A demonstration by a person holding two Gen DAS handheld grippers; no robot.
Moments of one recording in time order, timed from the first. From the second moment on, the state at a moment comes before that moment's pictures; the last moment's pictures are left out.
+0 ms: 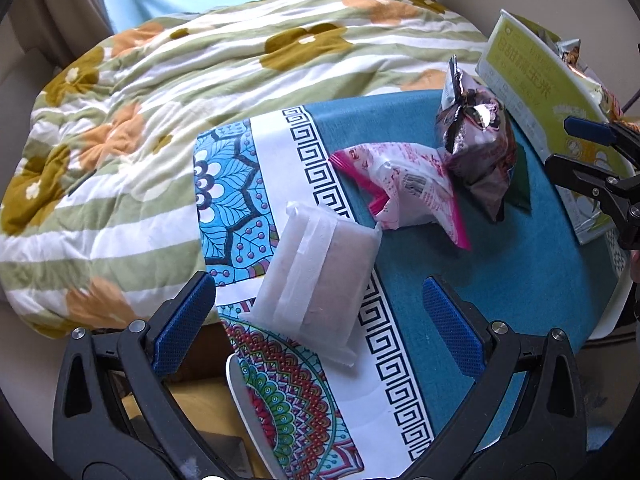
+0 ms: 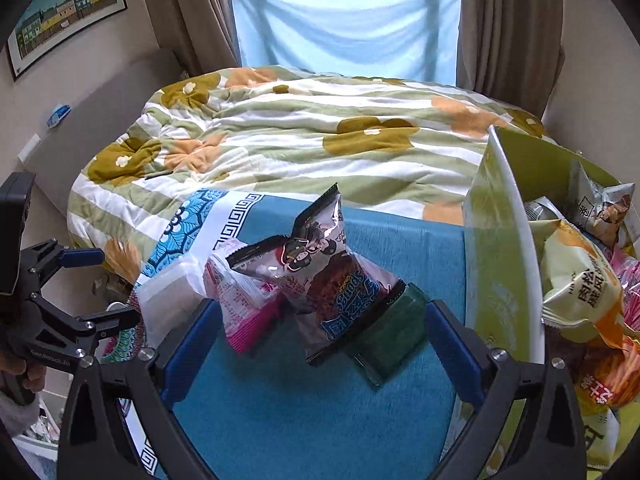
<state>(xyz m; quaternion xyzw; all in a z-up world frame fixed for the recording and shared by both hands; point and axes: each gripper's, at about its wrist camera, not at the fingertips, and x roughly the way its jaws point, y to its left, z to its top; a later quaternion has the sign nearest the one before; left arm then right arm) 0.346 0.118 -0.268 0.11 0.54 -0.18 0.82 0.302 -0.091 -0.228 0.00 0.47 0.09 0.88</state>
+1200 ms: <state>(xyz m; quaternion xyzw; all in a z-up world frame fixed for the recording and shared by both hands) 0.377 0.102 -0.327 0.13 0.59 -0.17 0.78 0.368 -0.077 -0.301 -0.10 0.51 0.16 0.84</state>
